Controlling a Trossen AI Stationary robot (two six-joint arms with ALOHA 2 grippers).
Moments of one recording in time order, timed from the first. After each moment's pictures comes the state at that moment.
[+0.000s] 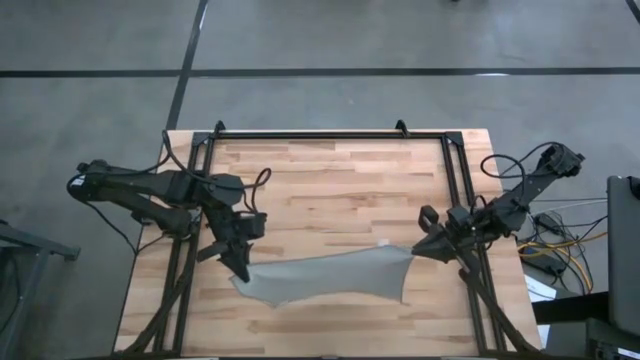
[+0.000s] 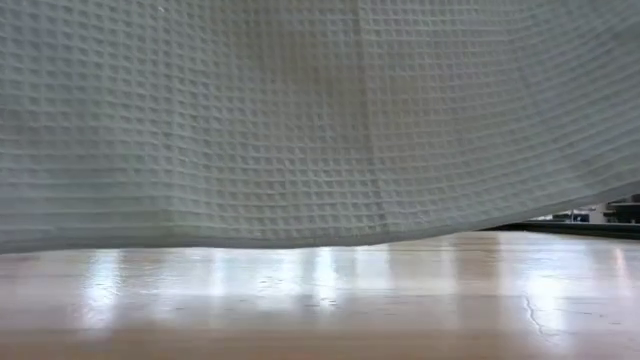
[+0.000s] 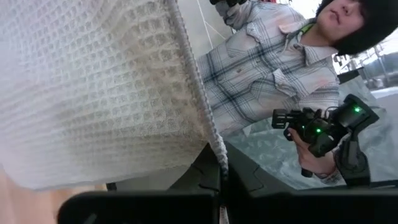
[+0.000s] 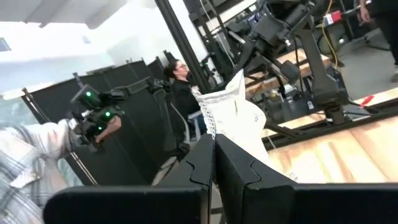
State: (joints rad) left arm -0.18 1.09 1.14 -0.47 0.88 -0.72; right arm 0.67 0.75 0.60 0.31 0.36 0.47
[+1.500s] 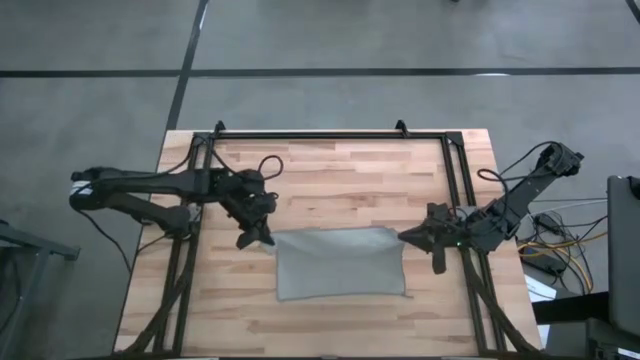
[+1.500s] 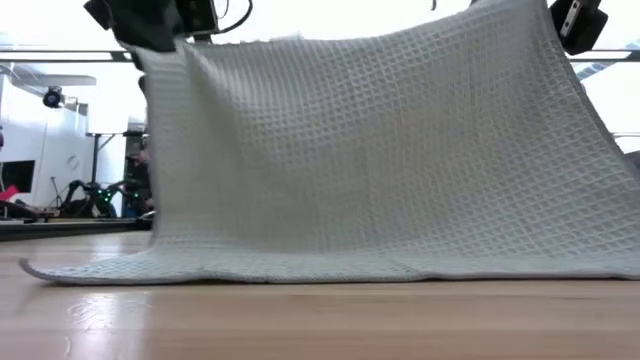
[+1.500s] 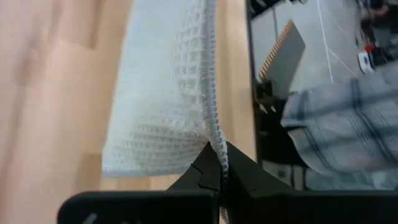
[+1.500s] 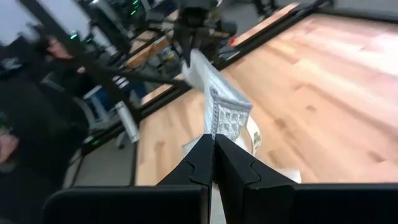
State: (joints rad) left arm 0.08 1.09 0.85 -0.53 0.58 -0.38; right arm 0.69 0.77 0.60 -0.15 0.72 0.80
